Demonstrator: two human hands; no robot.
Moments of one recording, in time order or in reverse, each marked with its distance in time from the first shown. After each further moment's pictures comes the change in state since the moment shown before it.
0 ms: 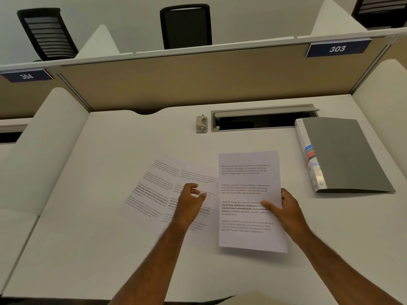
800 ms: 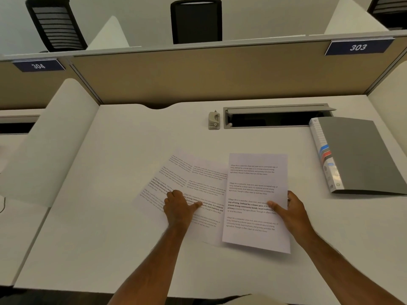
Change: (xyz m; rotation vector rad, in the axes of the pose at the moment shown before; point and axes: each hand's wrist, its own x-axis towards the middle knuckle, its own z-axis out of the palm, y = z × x) left_hand 0.024 -0.072 -0.045 0.619 0.233 -0.035; right_hand -0.003 0.006 0.037 -0.002 0.043 0.027
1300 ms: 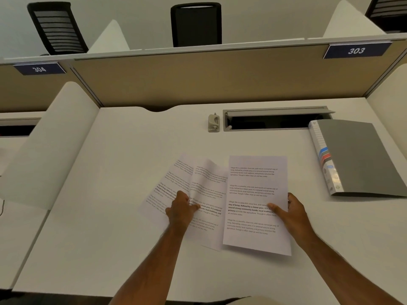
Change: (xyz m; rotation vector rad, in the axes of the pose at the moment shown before) left_hand 0.001 0.010 -0.009 -0.165 -0.195 -0.064; right_hand 0.003 -0.001 -0.002 -0.017 0.000 0.007
